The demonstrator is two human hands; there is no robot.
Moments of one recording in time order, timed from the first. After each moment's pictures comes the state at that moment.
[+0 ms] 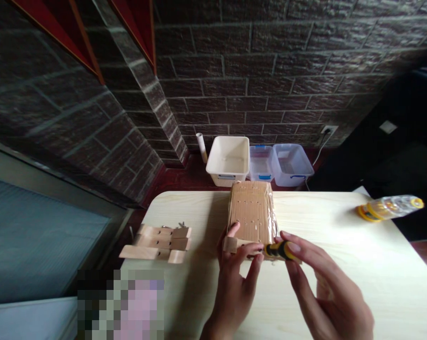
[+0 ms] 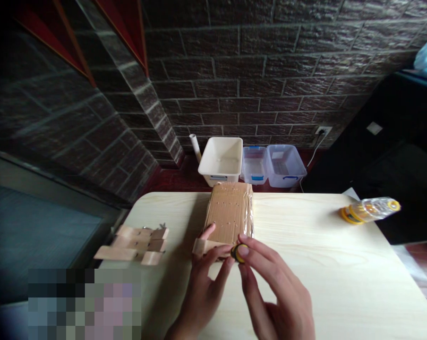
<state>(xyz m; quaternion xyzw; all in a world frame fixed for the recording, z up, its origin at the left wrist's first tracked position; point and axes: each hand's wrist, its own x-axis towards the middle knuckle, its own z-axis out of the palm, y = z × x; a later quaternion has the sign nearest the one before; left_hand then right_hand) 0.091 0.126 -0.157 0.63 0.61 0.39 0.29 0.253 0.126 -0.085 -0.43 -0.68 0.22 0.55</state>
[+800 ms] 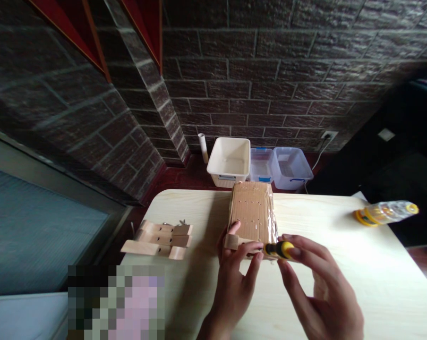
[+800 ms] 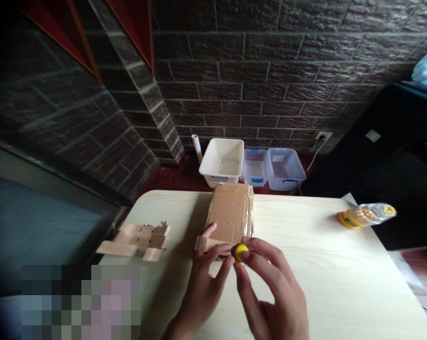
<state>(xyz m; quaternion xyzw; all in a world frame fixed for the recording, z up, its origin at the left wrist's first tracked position) 0.092 0.126 -0.153 0.64 0.61 0.38 0.28 0.250 0.126 -0.081 -0.42 -0.70 0.20 0.55</state>
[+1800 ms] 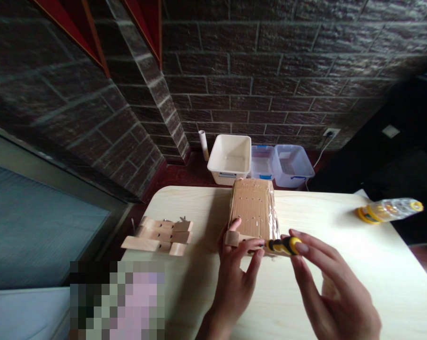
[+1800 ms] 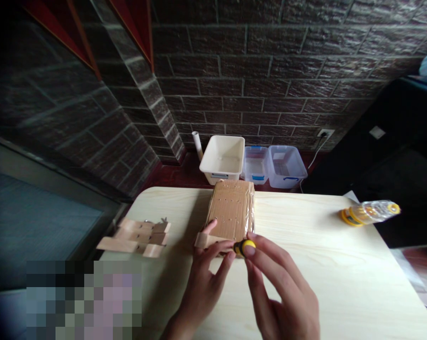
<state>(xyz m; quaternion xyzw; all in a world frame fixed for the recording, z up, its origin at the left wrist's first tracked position) 0.093 0.125 -0.152 0.63 0.61 0.40 0.27 0.255 0.124 -0.077 -0.44 -0.70 0.14 0.54</state>
